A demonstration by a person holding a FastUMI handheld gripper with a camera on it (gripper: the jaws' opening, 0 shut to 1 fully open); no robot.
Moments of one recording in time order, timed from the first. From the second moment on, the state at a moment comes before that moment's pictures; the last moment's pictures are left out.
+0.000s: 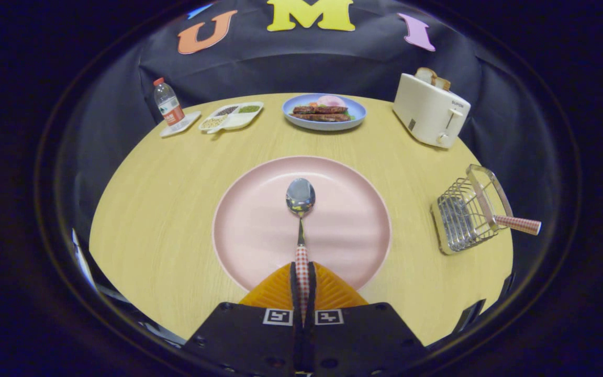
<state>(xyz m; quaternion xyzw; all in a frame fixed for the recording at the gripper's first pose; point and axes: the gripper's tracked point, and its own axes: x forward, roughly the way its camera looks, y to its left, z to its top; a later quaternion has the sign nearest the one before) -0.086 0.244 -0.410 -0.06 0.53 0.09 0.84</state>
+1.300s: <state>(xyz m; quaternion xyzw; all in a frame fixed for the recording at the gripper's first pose) -0.018 0.044 -0.210 -0.04 0.64 0.07 0.76</state>
